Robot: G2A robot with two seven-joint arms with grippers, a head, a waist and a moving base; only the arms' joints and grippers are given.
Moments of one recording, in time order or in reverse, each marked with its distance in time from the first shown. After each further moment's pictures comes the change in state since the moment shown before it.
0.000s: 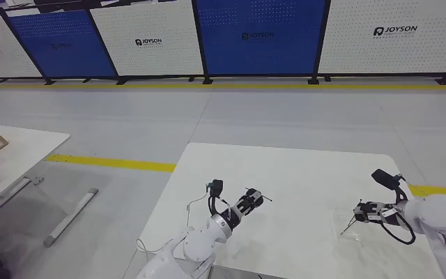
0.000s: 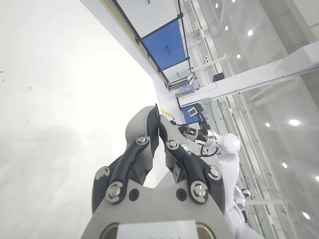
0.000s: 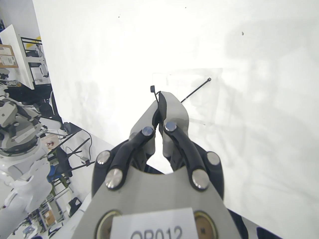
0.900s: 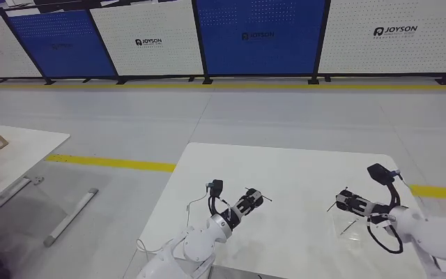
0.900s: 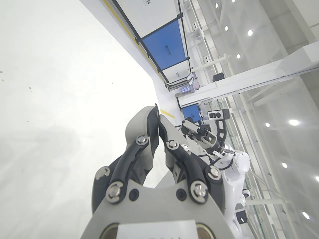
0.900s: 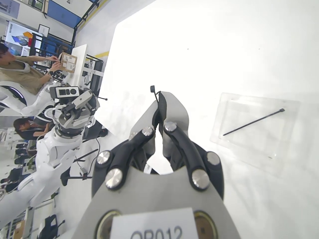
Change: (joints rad) left arm 0.000 0.000 0.000 0.000 0.000 0.000 0.000; right arm -0.205 -0.004 0.092 -0.289 0.153 -0.062 -0.301
